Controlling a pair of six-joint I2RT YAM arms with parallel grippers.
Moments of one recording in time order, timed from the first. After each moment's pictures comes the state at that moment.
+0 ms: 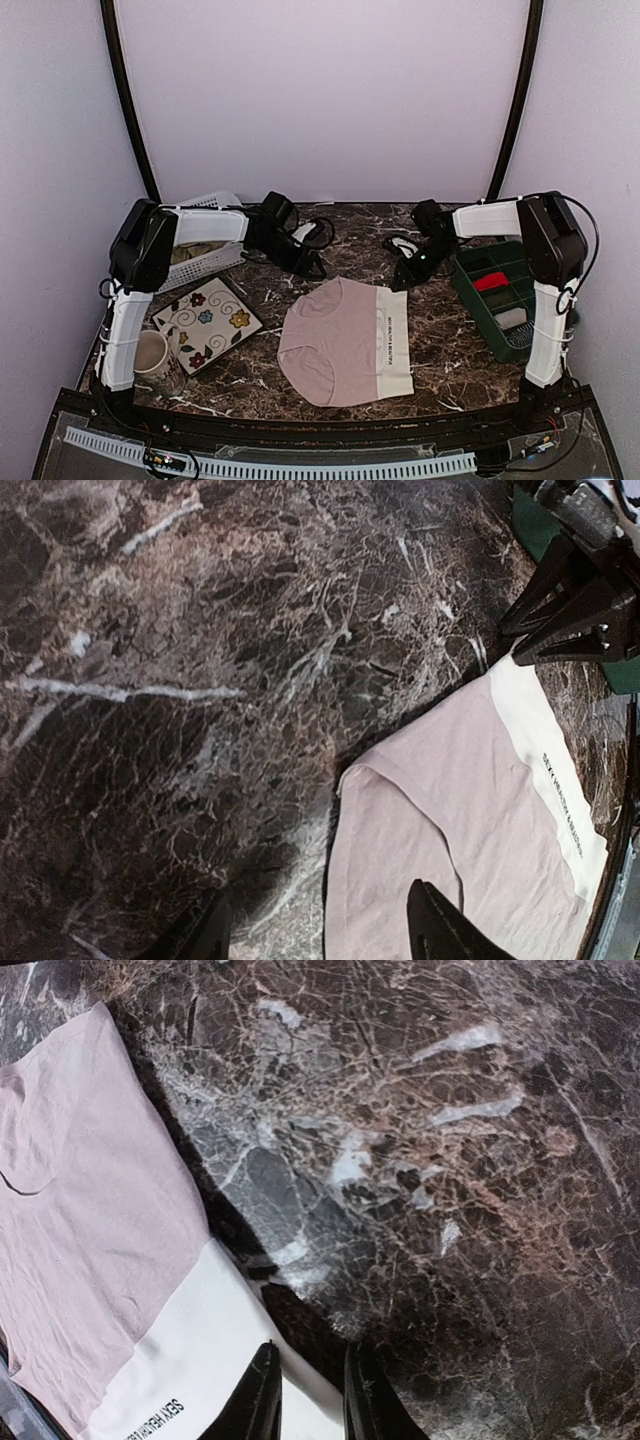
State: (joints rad) left arm -0.58 2.29 1.75 -0.47 0.53 -0.03; right arm 0.39 2.04 1.39 -0.66 -0.42 -0.14
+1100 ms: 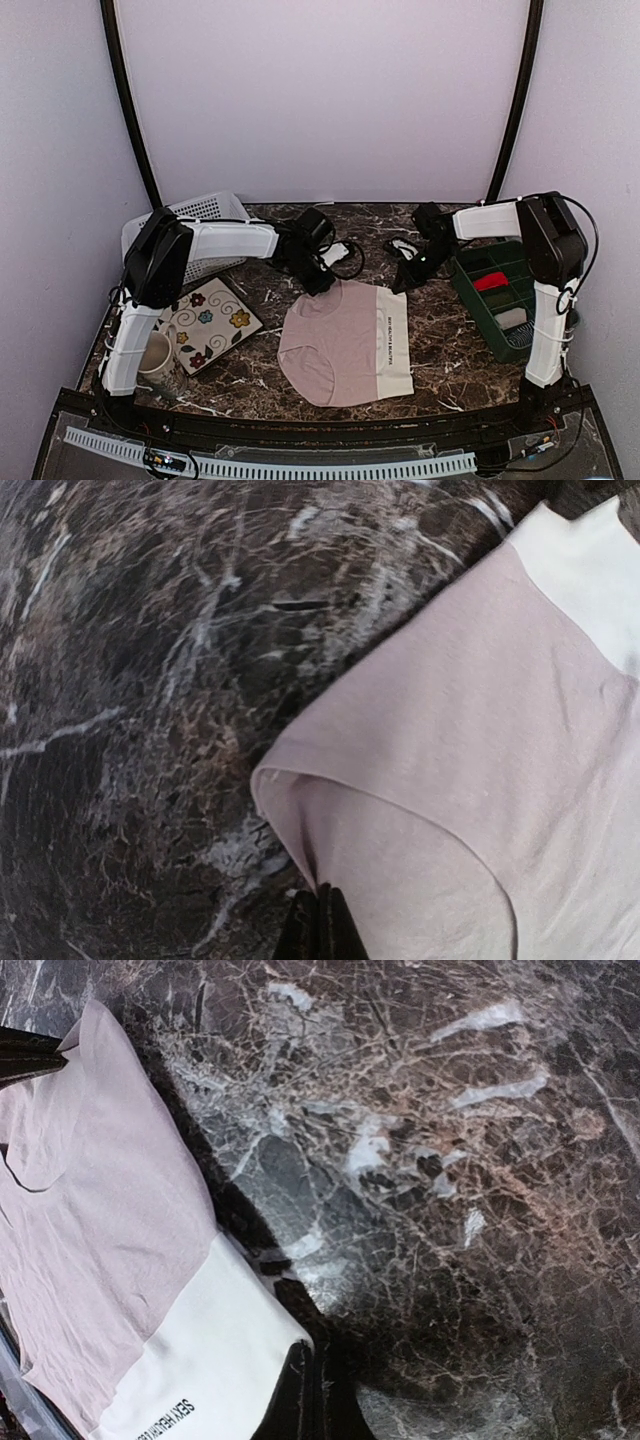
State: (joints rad) left arm -0.76 2.31 1.80 -0.58 0.08 0.24; right arm 0.39 2.04 1.37 -0.65 -0.45 -0.12
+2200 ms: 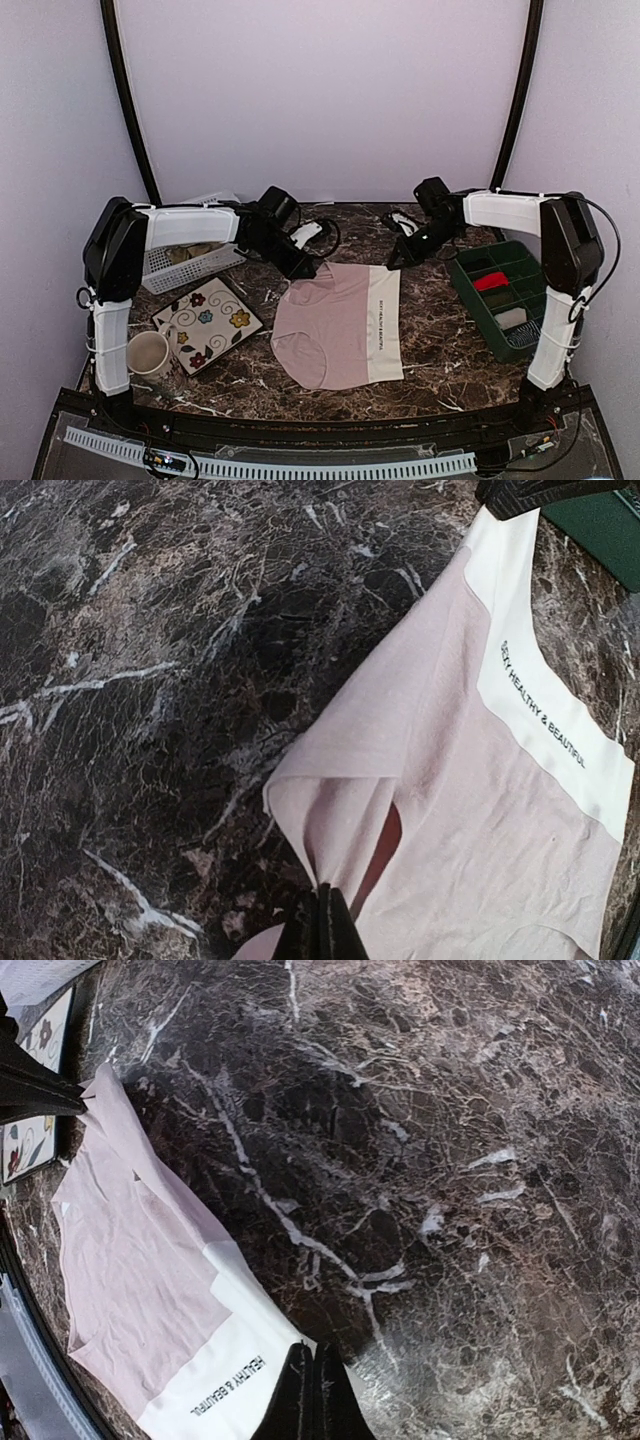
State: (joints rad) left arm -0.66 2.09 1.61 -0.53 0.34 0.19; right arm 0.41 1.92 1.44 -0.67 -0.49 -0.08
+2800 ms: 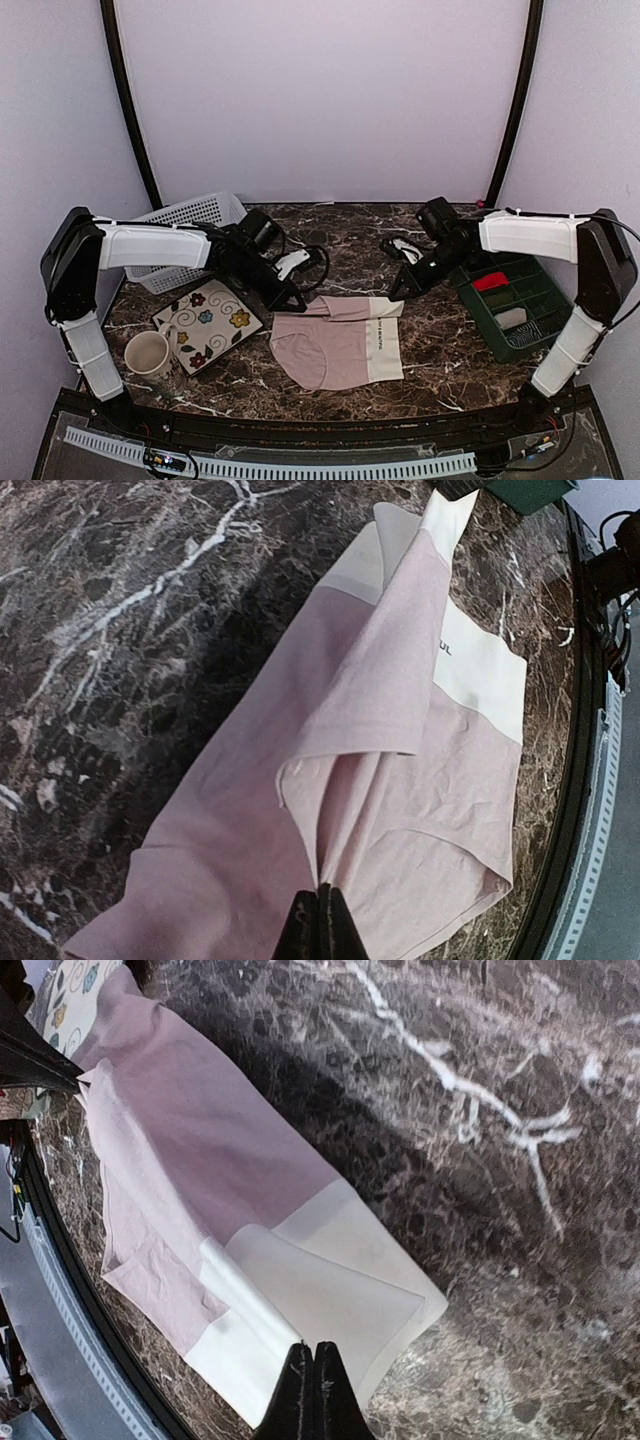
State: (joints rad) left arm -0.73 1.80 1.23 -0.47 0.47 0.13; right arm 0.53 1.66 1.15 -0.66 -0.51 -0.03
